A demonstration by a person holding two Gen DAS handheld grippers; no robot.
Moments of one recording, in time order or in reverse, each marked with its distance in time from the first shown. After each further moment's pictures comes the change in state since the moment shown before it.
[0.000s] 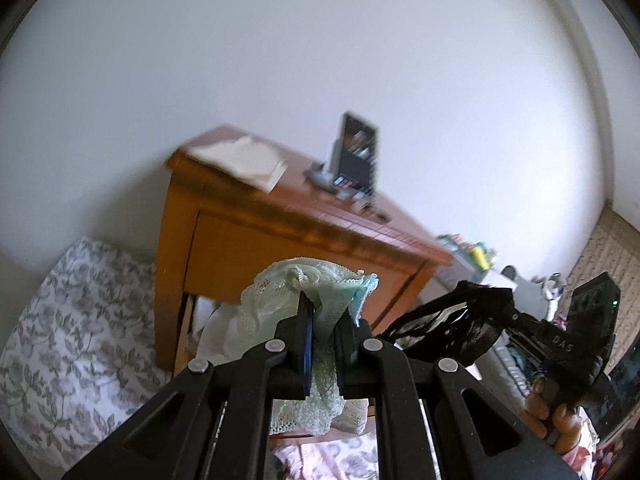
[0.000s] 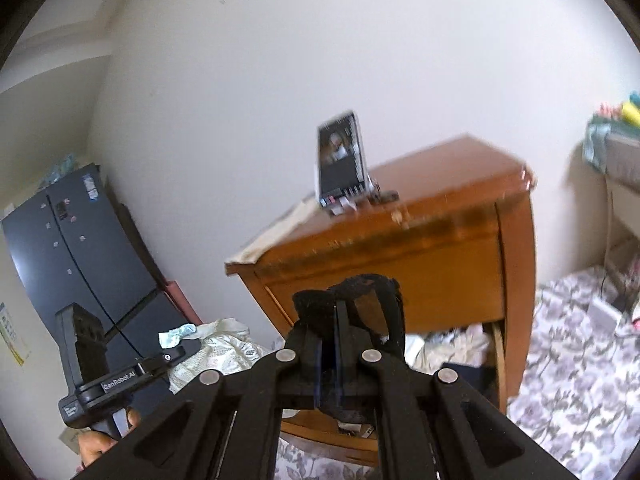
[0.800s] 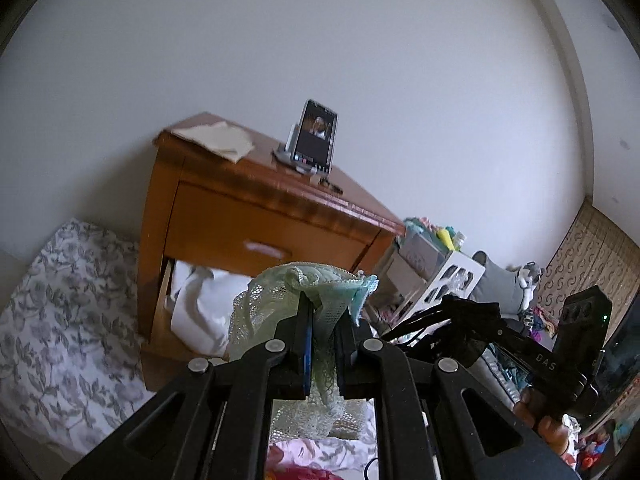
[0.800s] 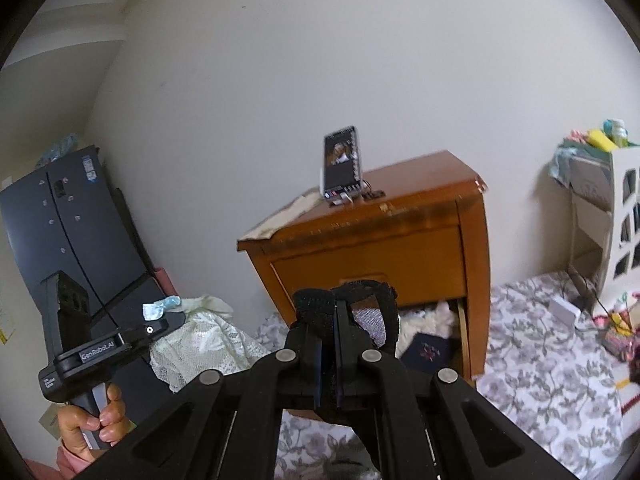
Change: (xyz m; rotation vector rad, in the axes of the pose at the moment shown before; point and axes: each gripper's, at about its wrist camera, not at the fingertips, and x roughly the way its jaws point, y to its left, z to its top) left arm -0.050 -0.031 -0.035 -0.013 0.071 -0.061; right arm -0.082 0.026 -0.040 -0.034 0.032 -0.095
